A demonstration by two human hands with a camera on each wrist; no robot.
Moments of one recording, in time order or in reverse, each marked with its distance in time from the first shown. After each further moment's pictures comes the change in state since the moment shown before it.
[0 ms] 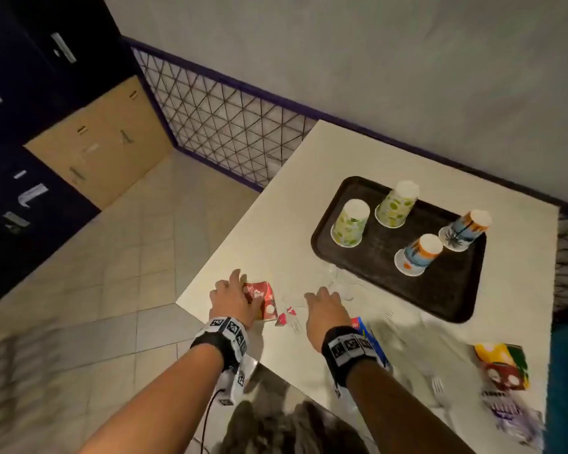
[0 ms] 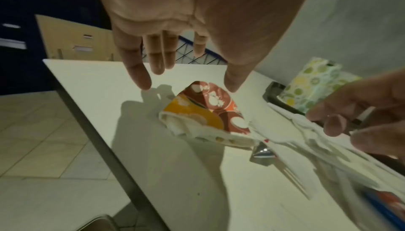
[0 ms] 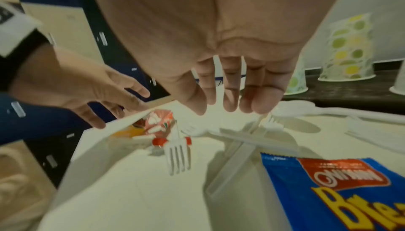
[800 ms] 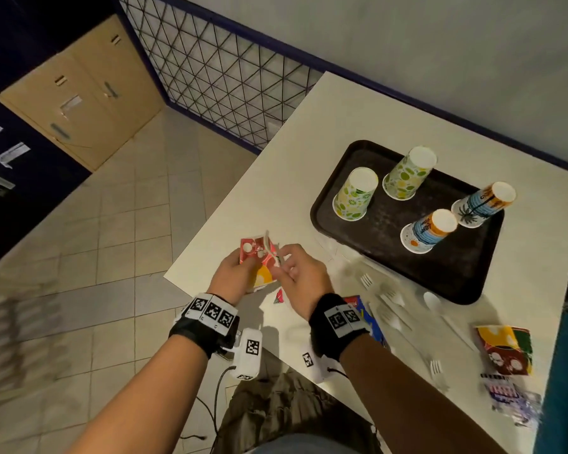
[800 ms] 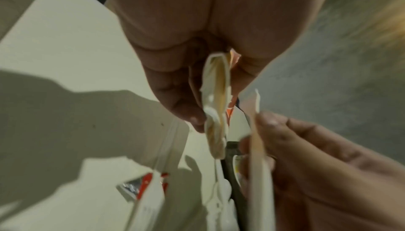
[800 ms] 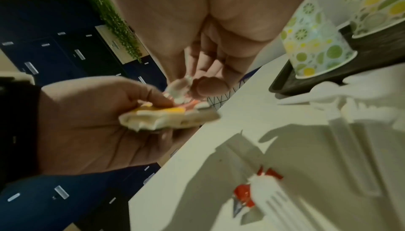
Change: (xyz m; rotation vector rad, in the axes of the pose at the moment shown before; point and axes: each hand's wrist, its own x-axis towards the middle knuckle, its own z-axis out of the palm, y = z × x) left_hand -0.006 0.026 -0.016 -0.841 -0.190 -0.092; right_hand 0.011 -0.022 -0.021 0.883 0.255 -0.193
